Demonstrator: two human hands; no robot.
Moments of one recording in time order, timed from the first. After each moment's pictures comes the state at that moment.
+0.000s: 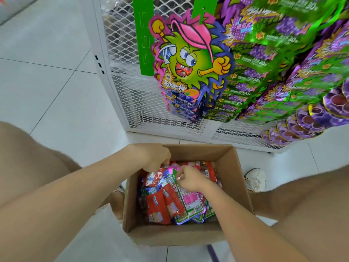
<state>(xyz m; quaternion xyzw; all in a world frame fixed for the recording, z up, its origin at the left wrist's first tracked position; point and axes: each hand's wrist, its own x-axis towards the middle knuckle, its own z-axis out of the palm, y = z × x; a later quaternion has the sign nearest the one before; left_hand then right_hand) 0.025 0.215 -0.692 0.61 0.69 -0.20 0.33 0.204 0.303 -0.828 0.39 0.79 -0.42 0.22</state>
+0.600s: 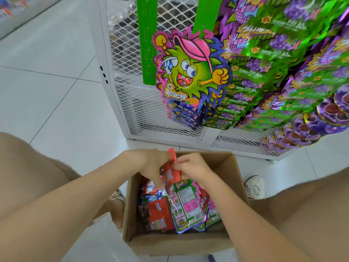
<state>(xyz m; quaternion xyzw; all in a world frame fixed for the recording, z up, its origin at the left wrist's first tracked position) 0.014 0.209 -0.683 0.61 0.67 -0.11 0.40 0.178 0.309 -0.749 0.43 0.61 -0.66 0.03</state>
